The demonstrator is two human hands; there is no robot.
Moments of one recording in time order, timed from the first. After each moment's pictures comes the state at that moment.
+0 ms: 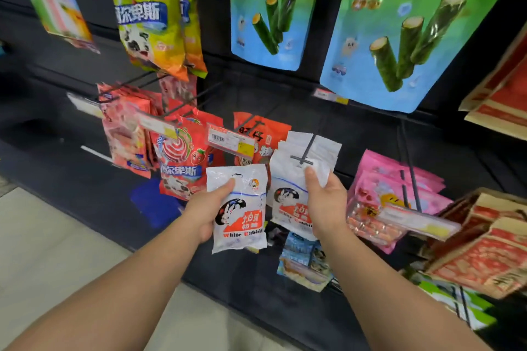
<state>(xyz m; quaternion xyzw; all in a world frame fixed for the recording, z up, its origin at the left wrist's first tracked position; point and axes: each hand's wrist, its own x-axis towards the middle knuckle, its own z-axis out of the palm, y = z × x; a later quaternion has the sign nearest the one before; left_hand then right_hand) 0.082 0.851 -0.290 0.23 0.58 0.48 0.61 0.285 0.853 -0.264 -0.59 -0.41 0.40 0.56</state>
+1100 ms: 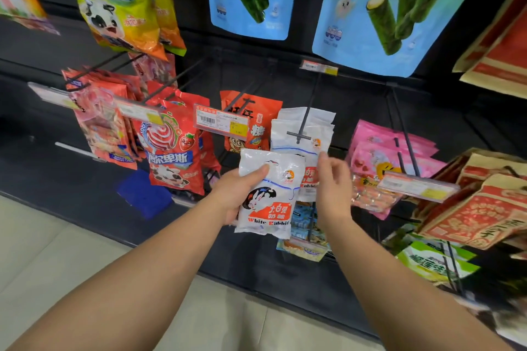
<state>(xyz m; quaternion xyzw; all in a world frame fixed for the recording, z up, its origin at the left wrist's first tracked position) 0.117 0.860 -0.296 0.36 0.53 0.38 0.67 0.286 0.826 -0.271 -0.64 -0.36 0.36 0.57</state>
